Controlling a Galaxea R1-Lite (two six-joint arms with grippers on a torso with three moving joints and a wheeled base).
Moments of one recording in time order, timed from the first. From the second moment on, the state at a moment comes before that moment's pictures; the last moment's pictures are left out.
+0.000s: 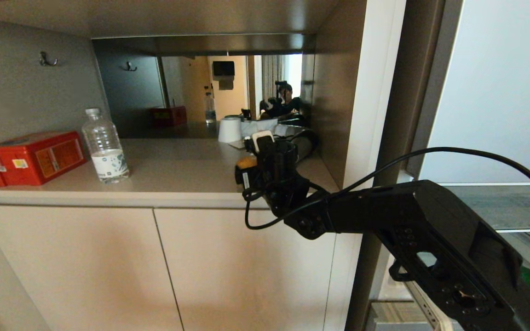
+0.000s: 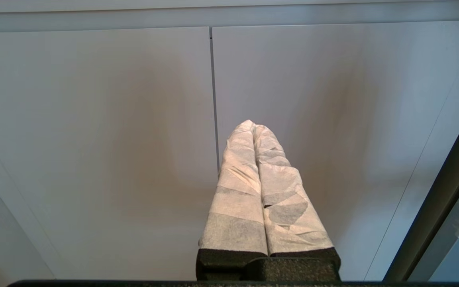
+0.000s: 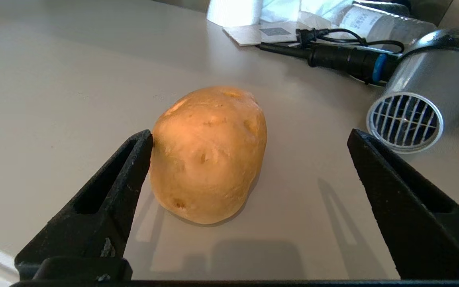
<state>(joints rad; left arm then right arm) 0.00 0.00 0.00 -0.02 0.00 0.00 0.72 2.51 -1.96 -0.52 -0.44 -0.04</state>
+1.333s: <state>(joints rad) 0.00 0.00 0.00 -0.02 0.00 0.00 0.70 2.54 -1.96 -0.53 -0.43 -0.06</state>
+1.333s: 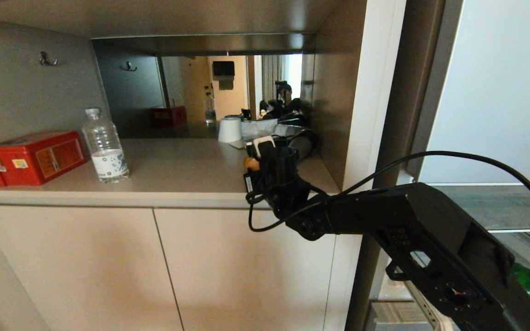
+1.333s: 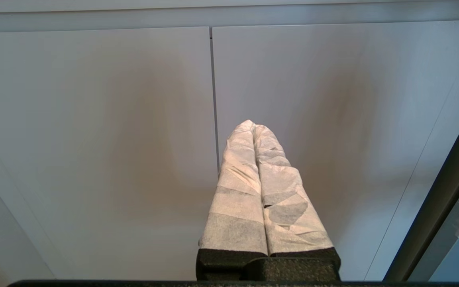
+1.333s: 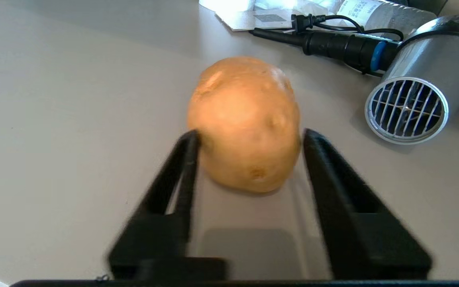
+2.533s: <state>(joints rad) 0.00 0.00 0.00 -0.02 0.00 0.00 0.72 2.23 -1.65 -0.52 -0.51 -0.07</state>
